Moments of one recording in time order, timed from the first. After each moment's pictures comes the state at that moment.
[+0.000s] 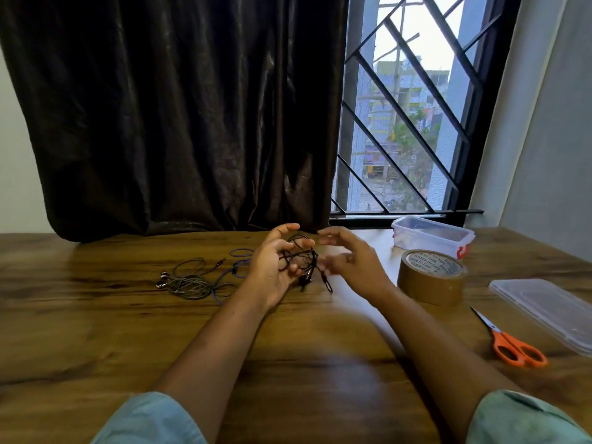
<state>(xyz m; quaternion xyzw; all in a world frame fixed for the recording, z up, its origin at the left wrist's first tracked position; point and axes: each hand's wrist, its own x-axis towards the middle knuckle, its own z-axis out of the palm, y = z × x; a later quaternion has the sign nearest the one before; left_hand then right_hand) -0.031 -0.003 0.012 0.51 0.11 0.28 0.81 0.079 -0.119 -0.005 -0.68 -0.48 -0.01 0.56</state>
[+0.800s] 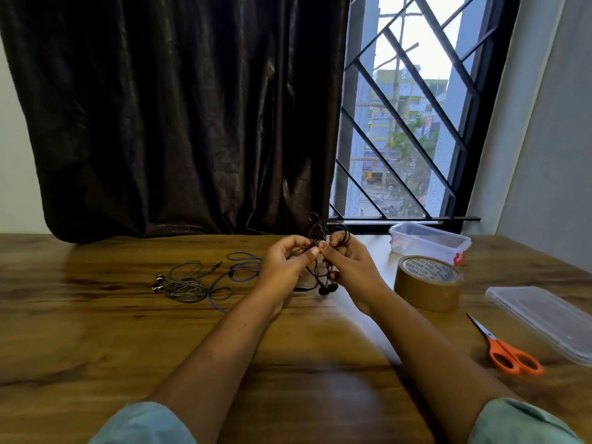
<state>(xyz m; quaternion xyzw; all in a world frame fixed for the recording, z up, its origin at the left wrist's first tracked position) -0.022 -0.015 0.006 0.70 0.10 0.35 0.61 0.062 -0.117 0.005 -0.56 -0.39 0.16 0.72</state>
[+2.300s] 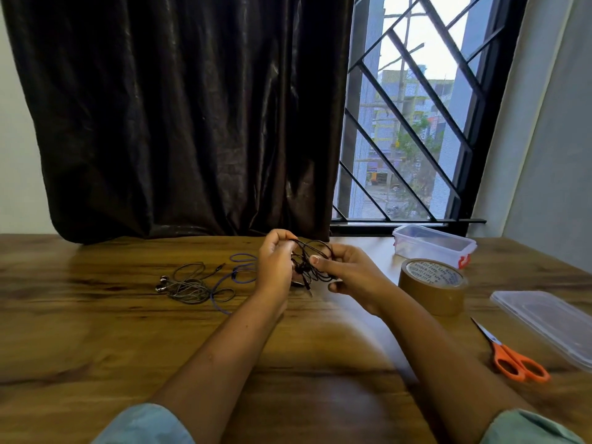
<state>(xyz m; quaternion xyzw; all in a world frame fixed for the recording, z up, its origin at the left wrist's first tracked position) -0.022 -0.018 0.012 0.62 0.19 0.43 0.63 0.058 -0.124 0.013 -0.64 -0.42 0.22 0.61</state>
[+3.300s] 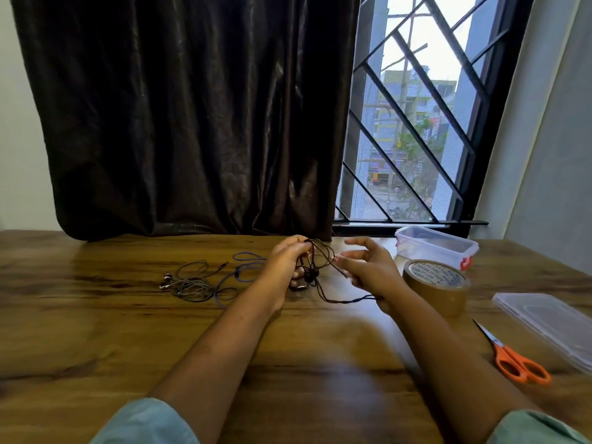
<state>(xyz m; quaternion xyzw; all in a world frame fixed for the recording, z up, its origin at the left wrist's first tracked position) -0.028 -0.011 0.019 0.66 0.16 0.26 0.68 0.083 -0.131 0.006 -0.66 -0.30 0.14 0.67</state>
